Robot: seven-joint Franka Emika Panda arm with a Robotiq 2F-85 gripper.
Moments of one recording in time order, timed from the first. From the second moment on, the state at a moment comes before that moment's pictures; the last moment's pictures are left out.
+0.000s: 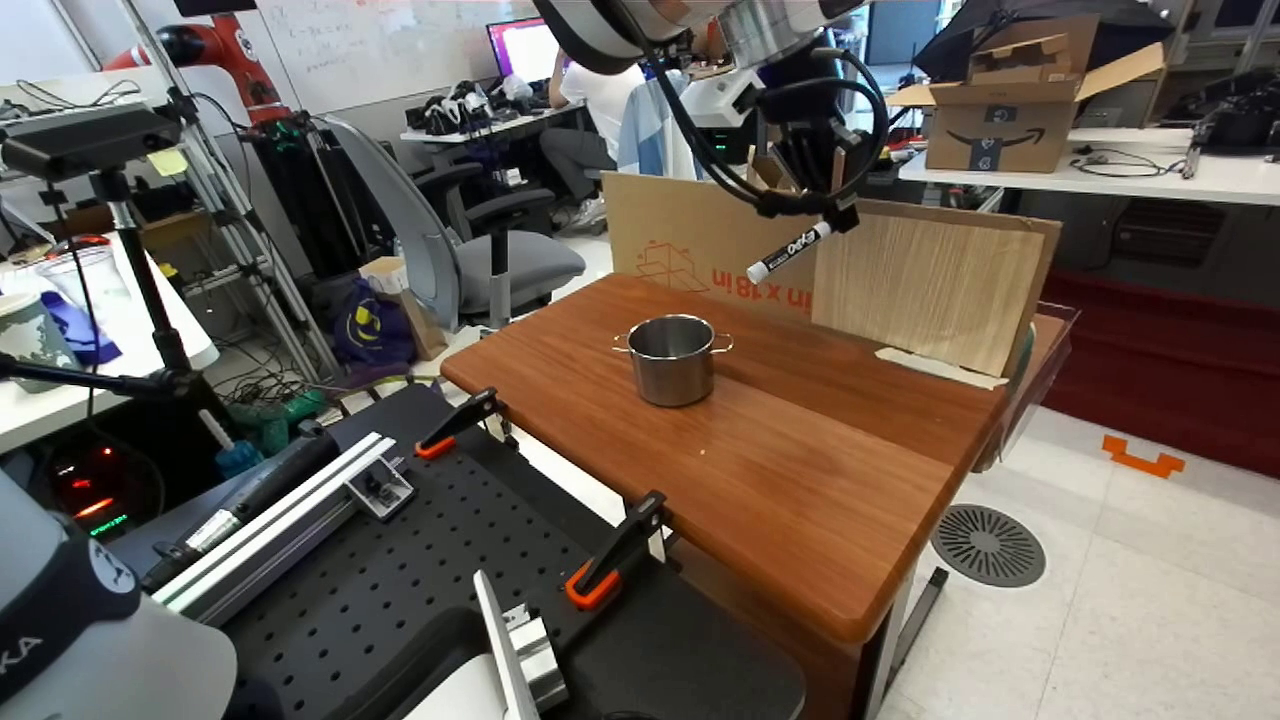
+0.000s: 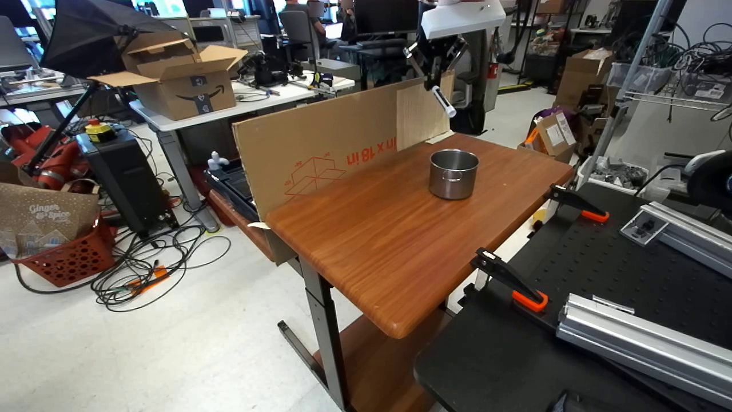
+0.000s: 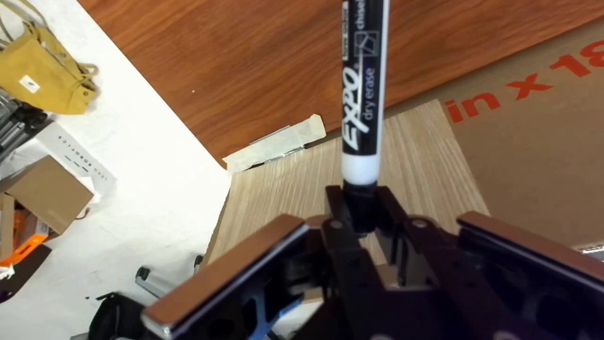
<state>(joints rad) 0.17 0.41 -0.29 -1.99 -0.31 2.64 0.62</state>
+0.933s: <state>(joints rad) 0.29 0.41 -0.38 -2.04 -0.77 2.79 1.05</state>
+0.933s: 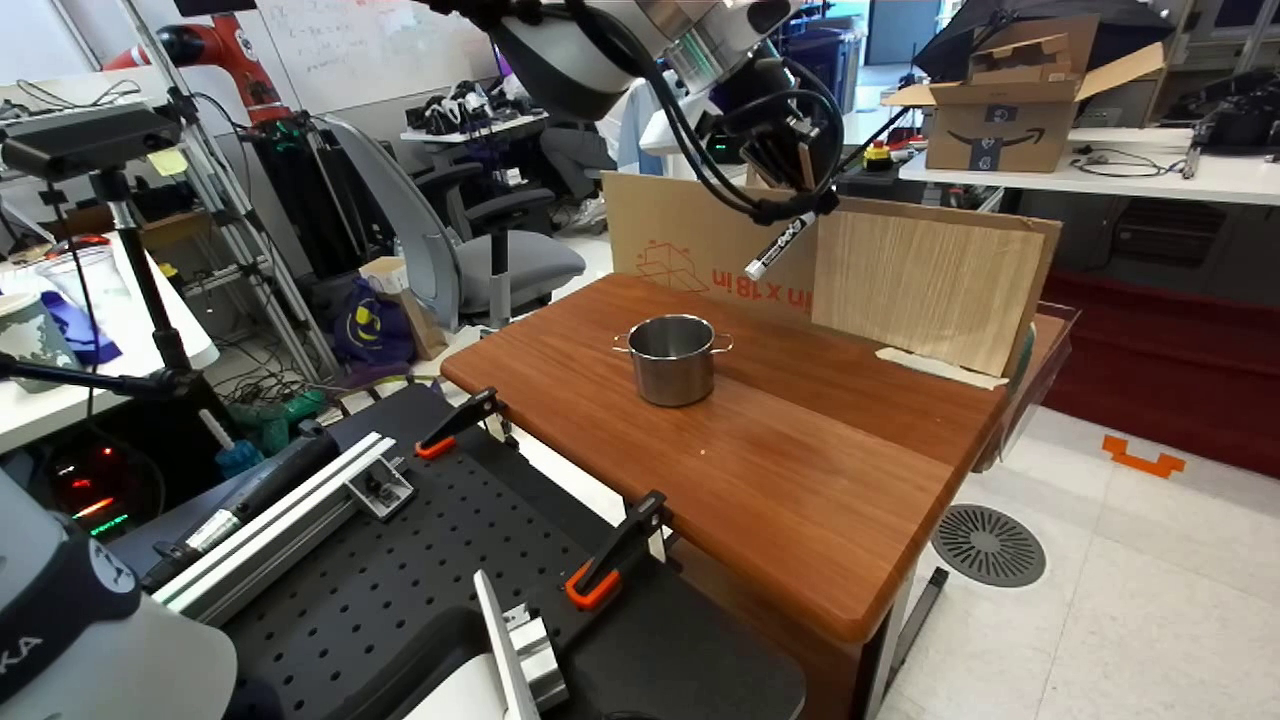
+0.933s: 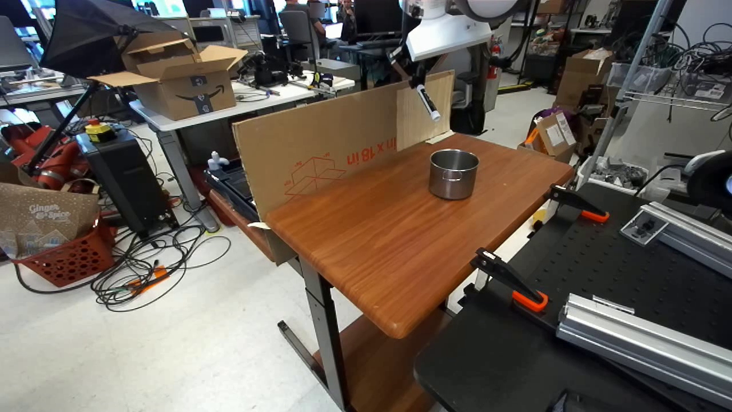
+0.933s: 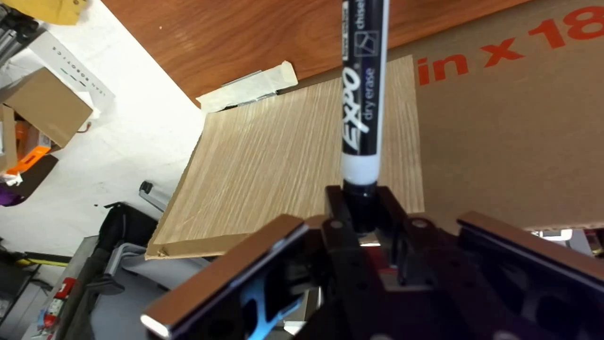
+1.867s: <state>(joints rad) 0.34 0.41 -0.39 -2.10 -0.88 2.94 1.15</state>
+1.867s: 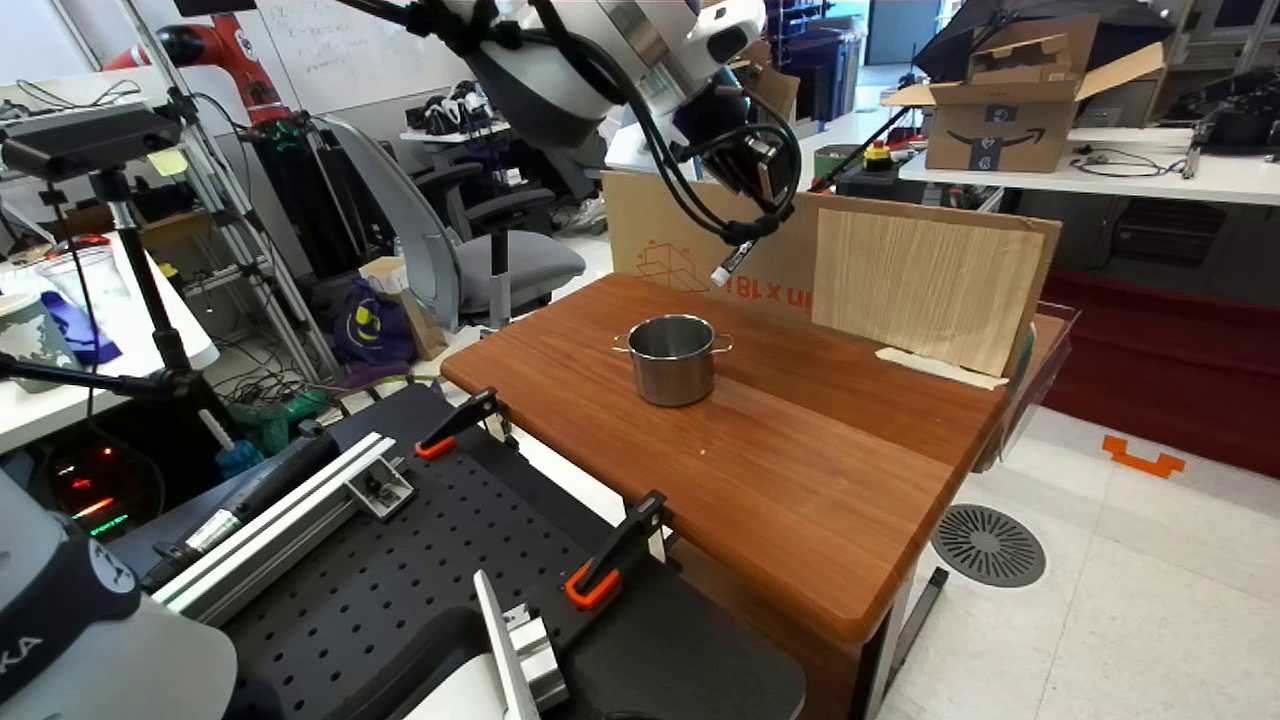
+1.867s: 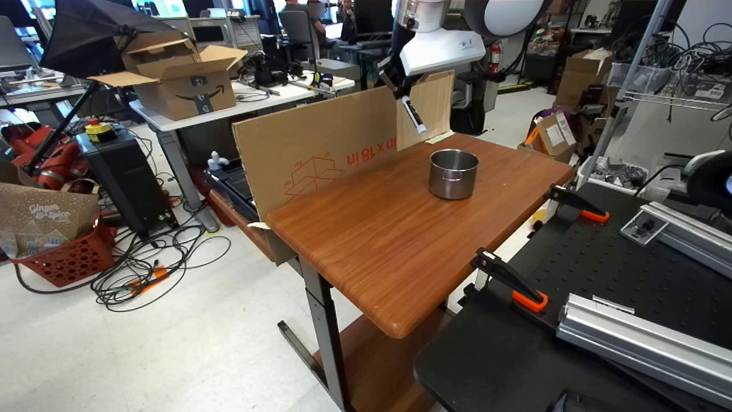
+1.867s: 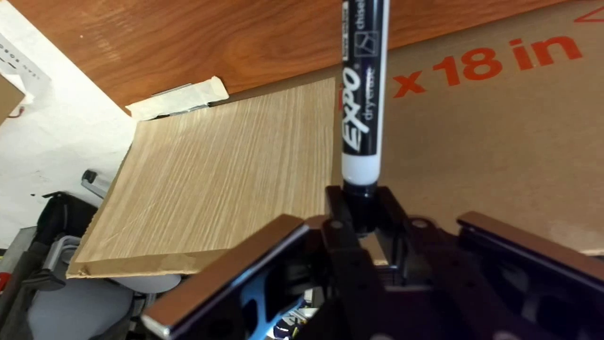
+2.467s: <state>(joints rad) 0.40 0.38 -0.40 -2.14 -0.89 2.96 1.15</state>
